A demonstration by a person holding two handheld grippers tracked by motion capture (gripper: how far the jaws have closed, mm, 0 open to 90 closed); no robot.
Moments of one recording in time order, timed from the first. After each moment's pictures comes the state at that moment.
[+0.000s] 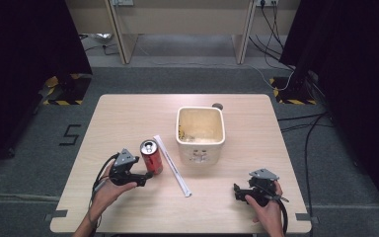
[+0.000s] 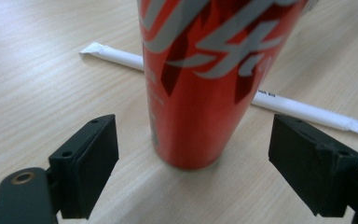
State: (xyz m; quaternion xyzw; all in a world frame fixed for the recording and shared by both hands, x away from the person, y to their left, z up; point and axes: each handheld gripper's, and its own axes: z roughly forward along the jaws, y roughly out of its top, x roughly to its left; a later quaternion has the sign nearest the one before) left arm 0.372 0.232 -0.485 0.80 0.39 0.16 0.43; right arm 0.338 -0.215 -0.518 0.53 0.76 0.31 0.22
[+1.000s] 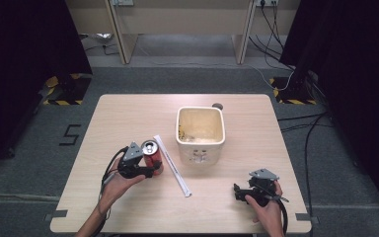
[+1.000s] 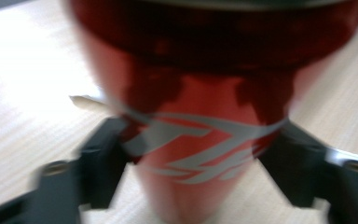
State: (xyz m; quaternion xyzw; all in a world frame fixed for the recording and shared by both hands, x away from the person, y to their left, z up) left arm 0.389 0.209 -0.475 0.80 0.36 0.18 0.44; right arm 0.338 -0.215 -0.518 0.53 0.76 0.31 0.22
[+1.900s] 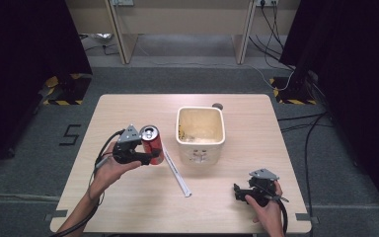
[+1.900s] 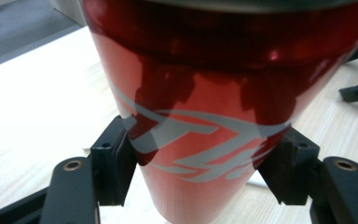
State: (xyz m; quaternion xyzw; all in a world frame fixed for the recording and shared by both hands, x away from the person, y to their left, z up) left arm 0.399 0.208 -0.400 0.82 0.32 0.16 0.45; right arm 0.338 -0.215 -0.518 0.53 0.76 0.31 0.22
